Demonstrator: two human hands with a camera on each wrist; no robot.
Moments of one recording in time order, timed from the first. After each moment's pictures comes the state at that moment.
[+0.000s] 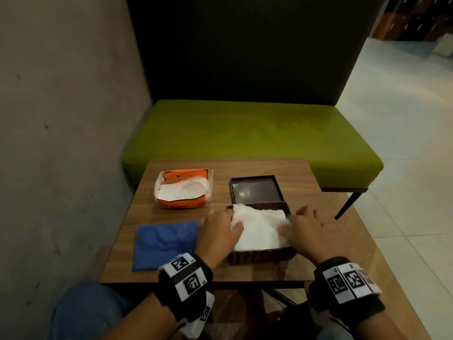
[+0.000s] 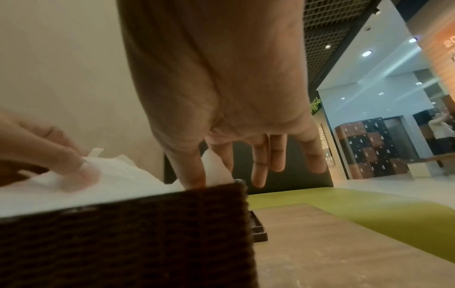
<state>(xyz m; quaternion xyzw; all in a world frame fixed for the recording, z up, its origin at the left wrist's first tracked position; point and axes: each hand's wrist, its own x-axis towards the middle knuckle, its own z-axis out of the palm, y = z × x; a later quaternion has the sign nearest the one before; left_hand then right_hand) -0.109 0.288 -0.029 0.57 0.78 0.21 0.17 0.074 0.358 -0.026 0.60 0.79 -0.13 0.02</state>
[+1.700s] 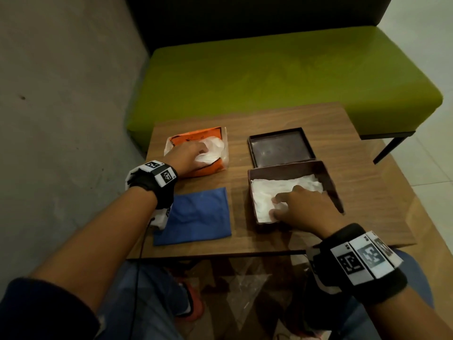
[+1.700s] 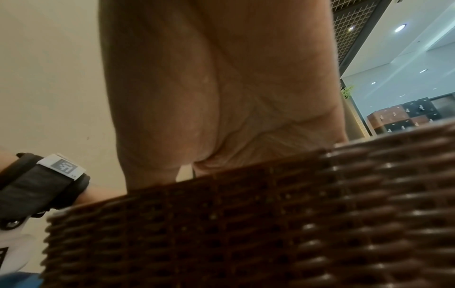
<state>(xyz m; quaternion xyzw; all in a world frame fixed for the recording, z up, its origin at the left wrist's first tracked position) -0.286 0.382 -0.075 0.68 0.72 0.04 0.14 0.013 0.346 -0.030 0.53 0.79 -0.24 0.19</state>
